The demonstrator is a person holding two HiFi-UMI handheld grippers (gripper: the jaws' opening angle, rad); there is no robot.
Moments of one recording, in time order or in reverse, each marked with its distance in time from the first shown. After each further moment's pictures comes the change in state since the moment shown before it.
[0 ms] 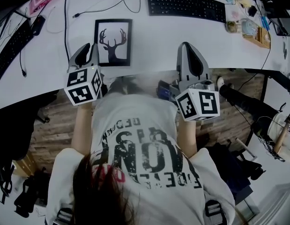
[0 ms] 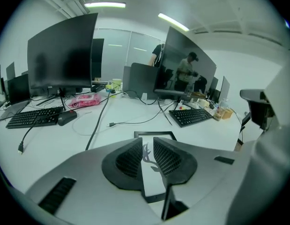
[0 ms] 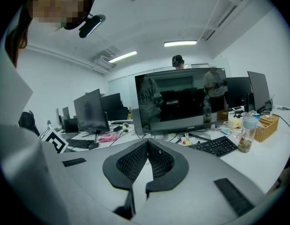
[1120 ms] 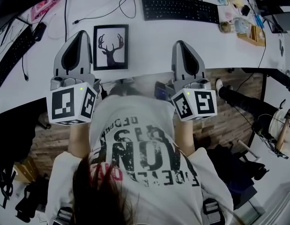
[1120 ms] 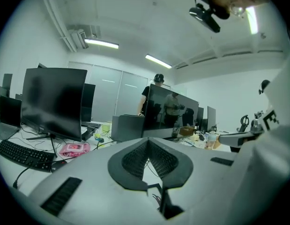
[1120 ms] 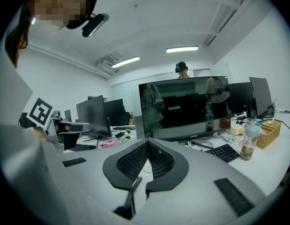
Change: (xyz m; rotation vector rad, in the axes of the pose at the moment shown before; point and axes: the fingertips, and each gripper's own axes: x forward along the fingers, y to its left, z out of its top) left arm -0.092 -0.044 0.145 0.077 -0.466 -0.099; right arm -0.007 0.012 0.028 -0.019 -0.071 0.020
